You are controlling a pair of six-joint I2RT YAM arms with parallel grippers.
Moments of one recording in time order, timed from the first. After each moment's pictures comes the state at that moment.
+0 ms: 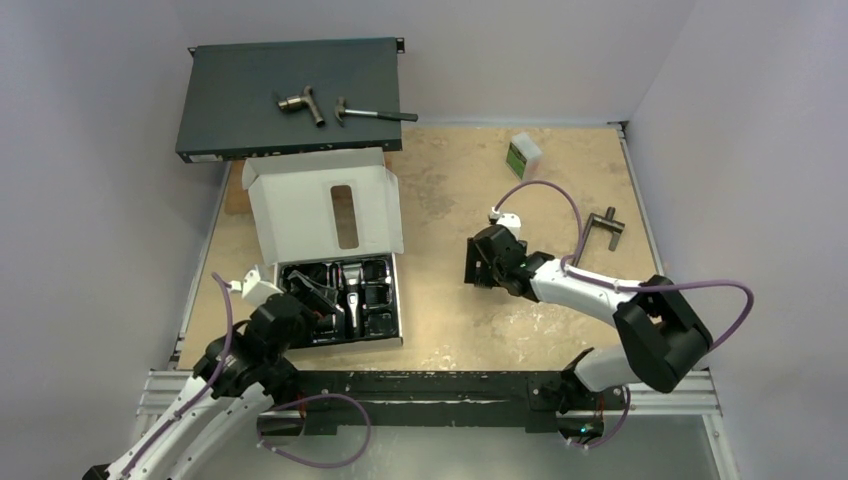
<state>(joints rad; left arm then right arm) -0.67 0.23 0.41 -0.88 -0.47 -1.22 0.67 1.40 0.70 -0.21 0.34 0.62</state>
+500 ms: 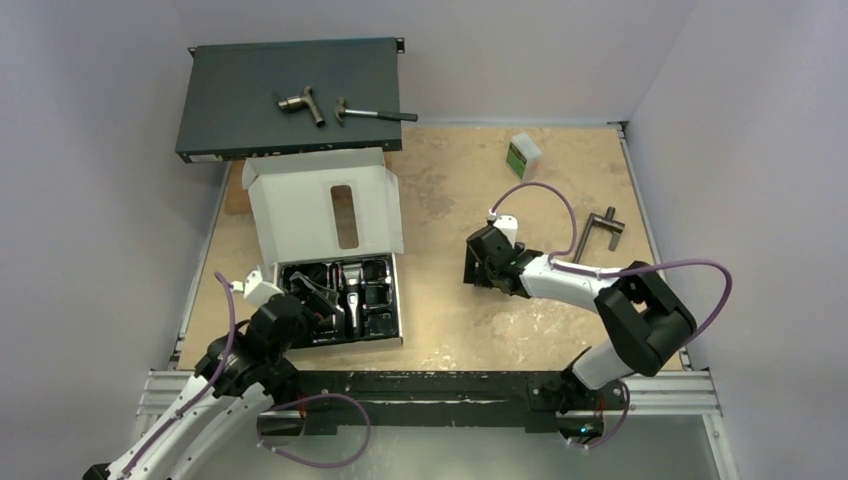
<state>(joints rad) -0.67 0.24 0.40 -0.88 -0.46 -1.22 0.68 1.51 0.72 -0.22 0.40 0.67</state>
